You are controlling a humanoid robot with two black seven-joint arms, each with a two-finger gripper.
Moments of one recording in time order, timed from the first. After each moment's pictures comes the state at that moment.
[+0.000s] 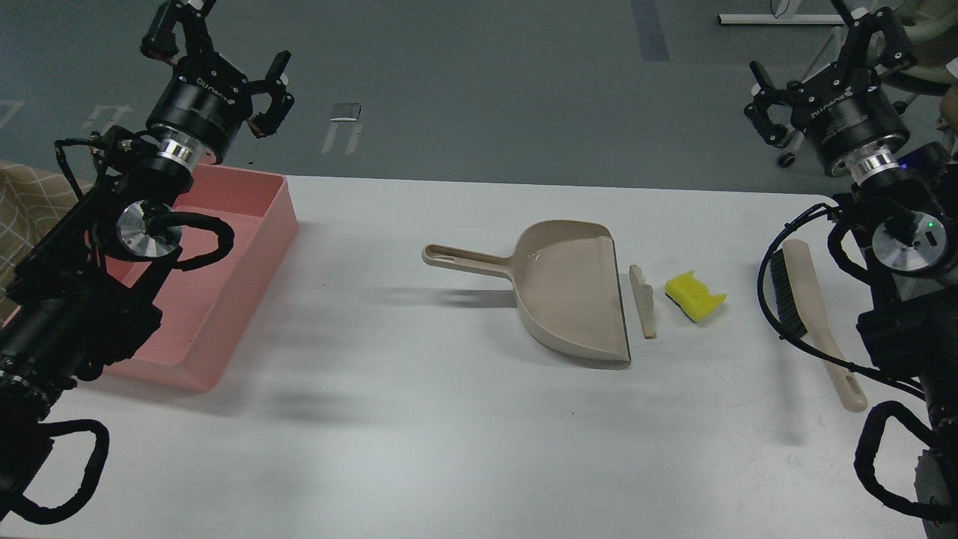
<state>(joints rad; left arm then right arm) -0.70 0.39 -1.10 -0.82 0.21 -0.39 -0.26 0.76 -0.14 1.60 0.72 -0.60 0.49 -0.04</state>
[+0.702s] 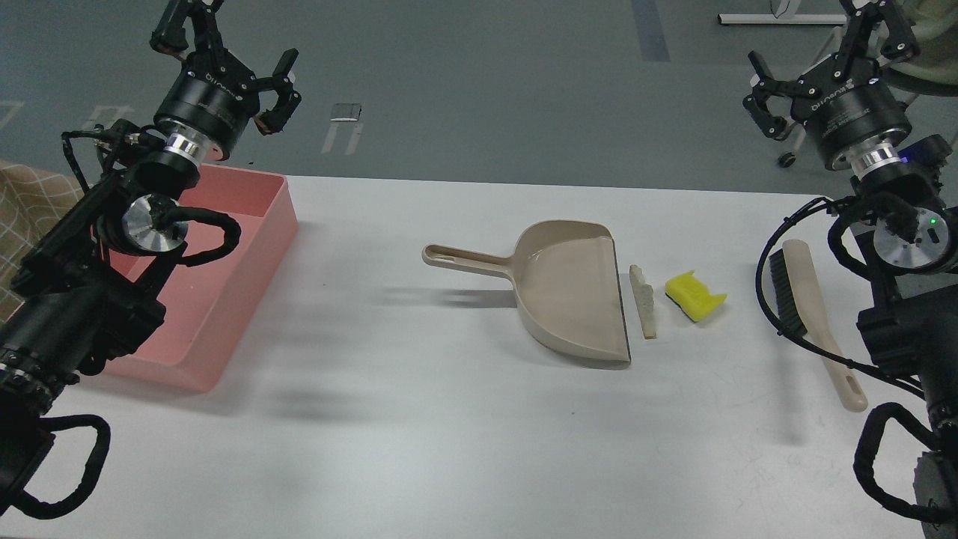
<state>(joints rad) -0.73 0.39 -1.07 -0.82 0.21 -0.36 -0.26 0.74 -0.14 1.61 0.77 -0.59 0.49 -0.04</state>
